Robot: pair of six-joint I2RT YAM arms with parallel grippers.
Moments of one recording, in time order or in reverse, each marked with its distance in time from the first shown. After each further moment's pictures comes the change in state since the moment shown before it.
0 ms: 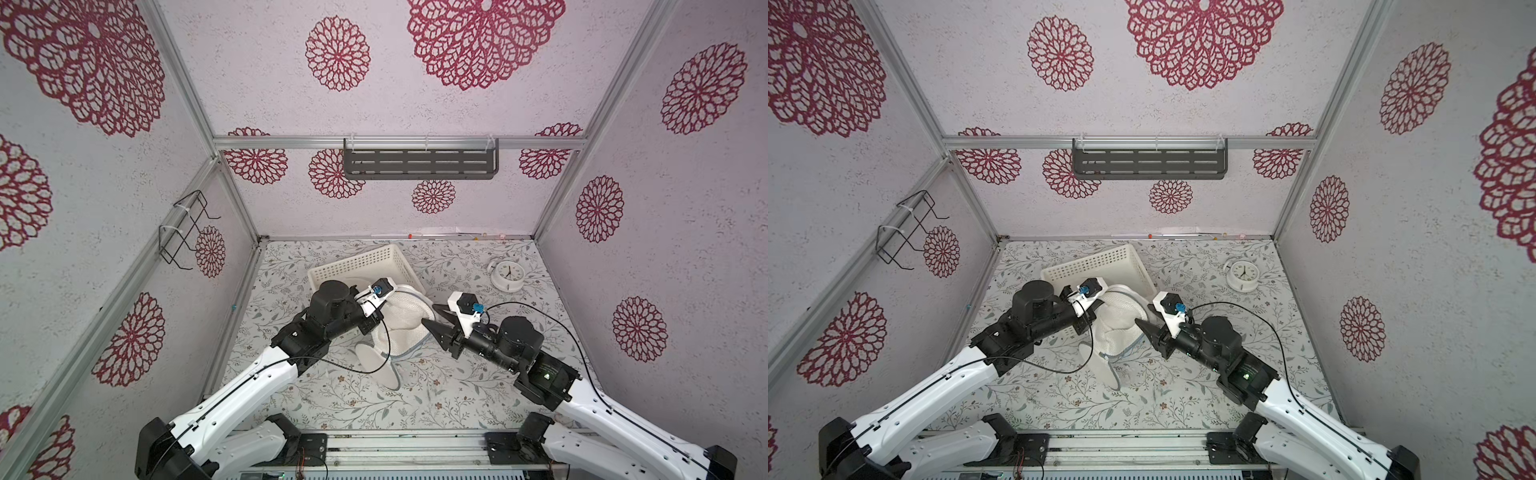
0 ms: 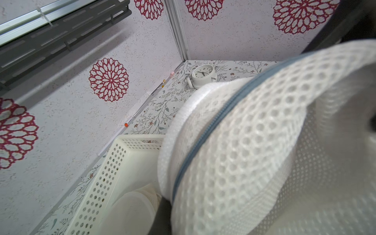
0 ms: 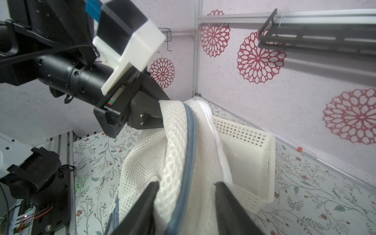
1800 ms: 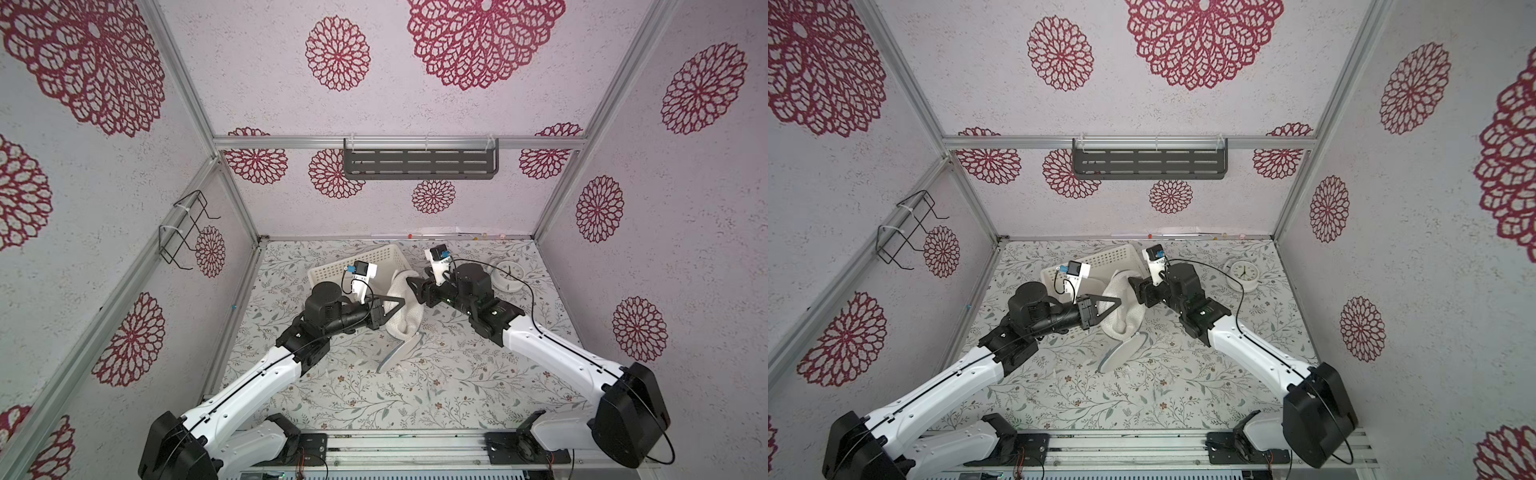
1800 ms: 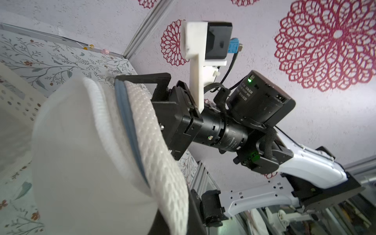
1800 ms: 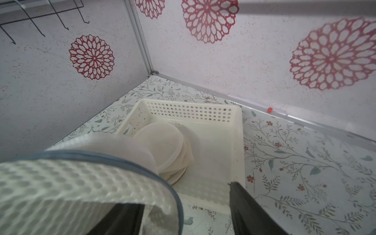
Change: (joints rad) left arm 0.056 0.005 -0.130 0.343 0.352 -1.194; right arm -0.208 0.562 0.344 -0.011 0.017 0.089
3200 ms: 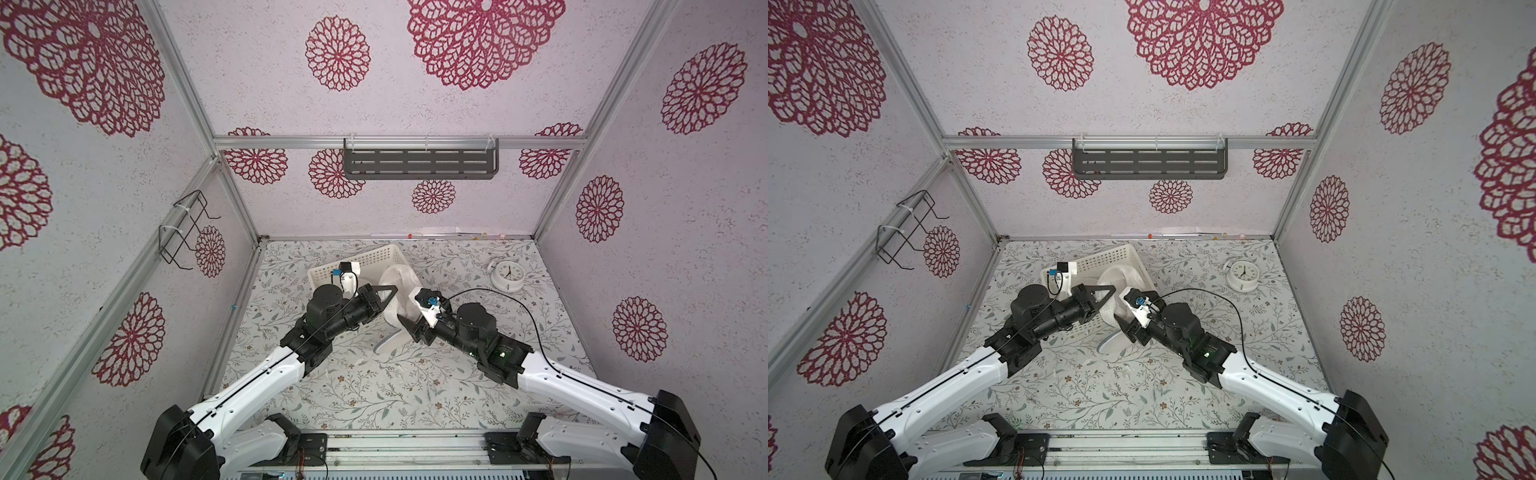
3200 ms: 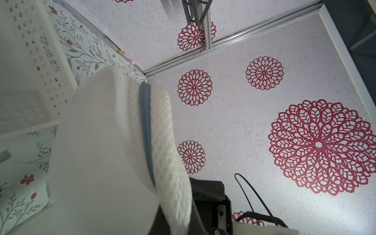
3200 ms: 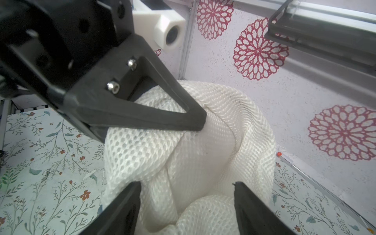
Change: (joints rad) left arm -0.005 0.043 -0.014 0.092 -0.191 -0.386; right arm 0.271 -0.237 -0.259 0.171 0.137 -0.314
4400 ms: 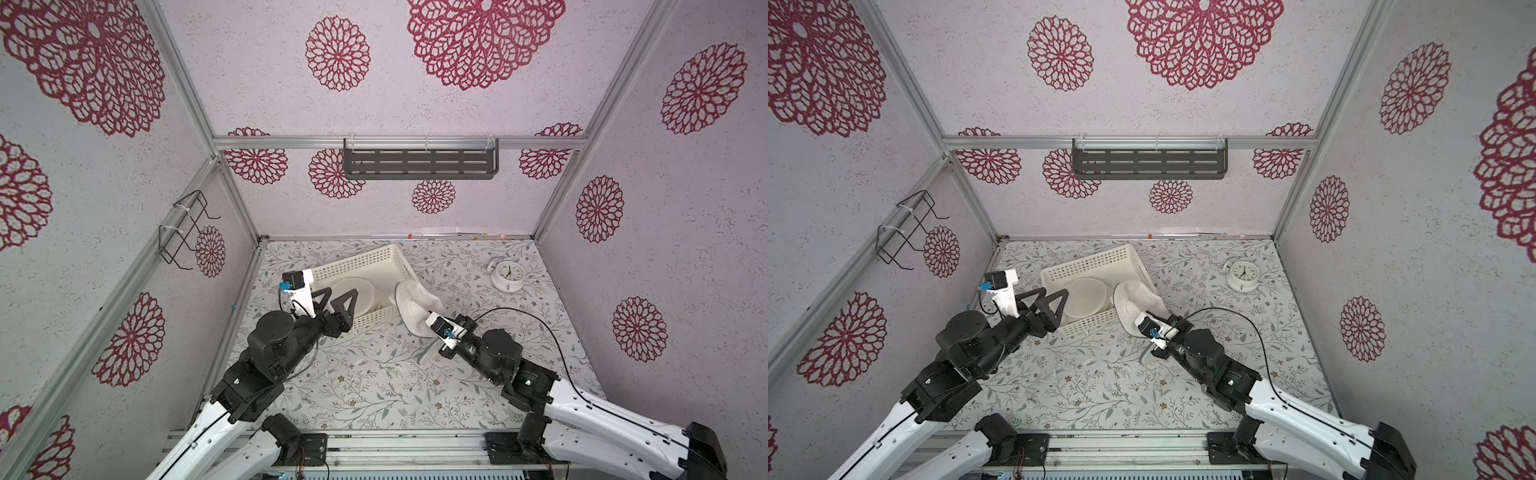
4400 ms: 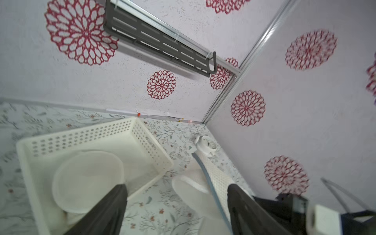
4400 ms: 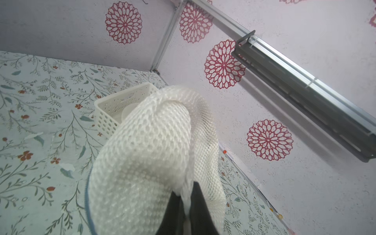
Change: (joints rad) left arm -0.015 -0.436 0.082 -0.566 -0.420 0.893; right arm 0.050 -0.333 -0.204 -0.084 0.165 -0.325
